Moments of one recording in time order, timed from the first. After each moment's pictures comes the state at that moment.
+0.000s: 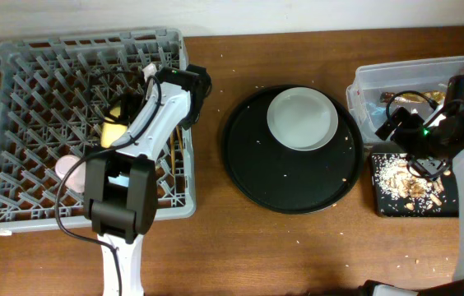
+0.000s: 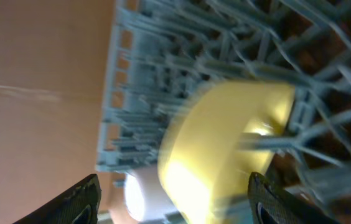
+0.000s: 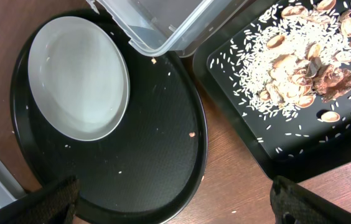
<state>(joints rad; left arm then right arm) -0.33 2.20 1.84 -1.38 -1.06 -0.55 -0.31 1.45 1.37 -1.16 -0.20 0.47</state>
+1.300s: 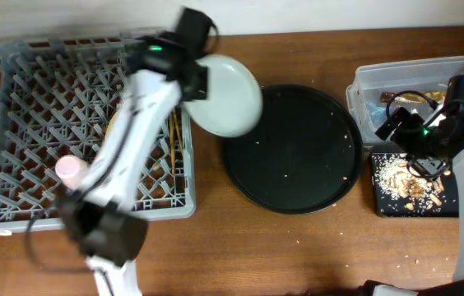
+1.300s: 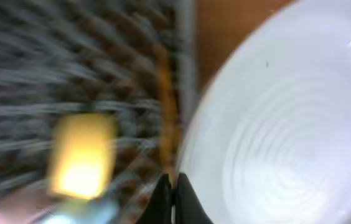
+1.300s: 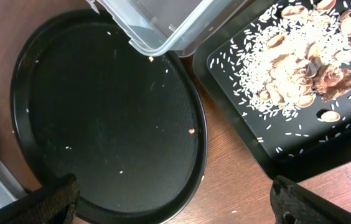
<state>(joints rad) -0.37 1.99 2.17 -1.32 -0.27 -0.29 -0.31 1.45 1.37 -1.16 -0.20 0.47</state>
